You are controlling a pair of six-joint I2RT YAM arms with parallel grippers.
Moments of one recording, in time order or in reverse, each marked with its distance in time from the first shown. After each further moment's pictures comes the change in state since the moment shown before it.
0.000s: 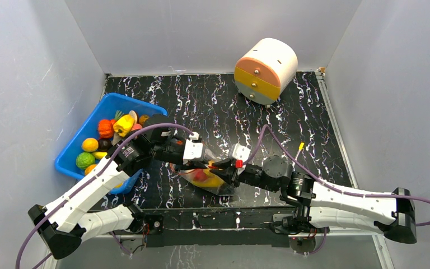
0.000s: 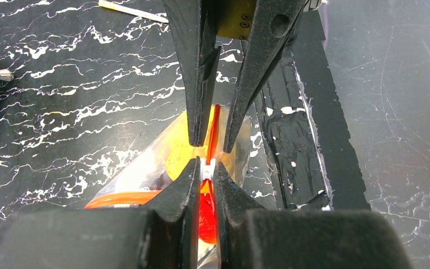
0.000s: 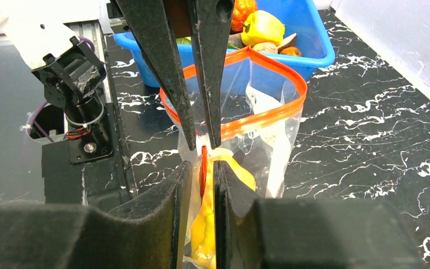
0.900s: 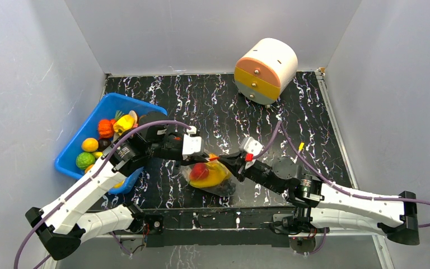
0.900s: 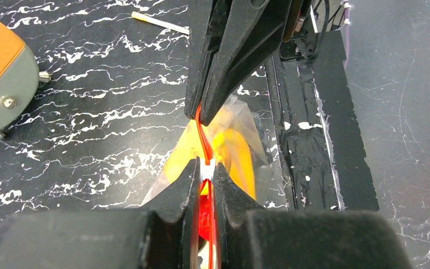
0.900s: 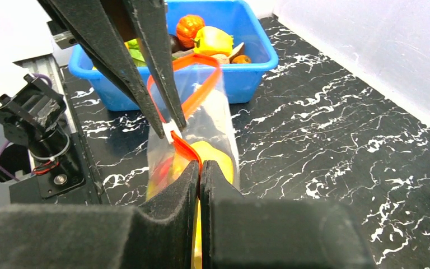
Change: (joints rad) left arm 0.000 -0.014 0.039 0.040 -0.053 -0.063; right arm 0.010 -0.069 0.013 -0.016 0.193 0.019
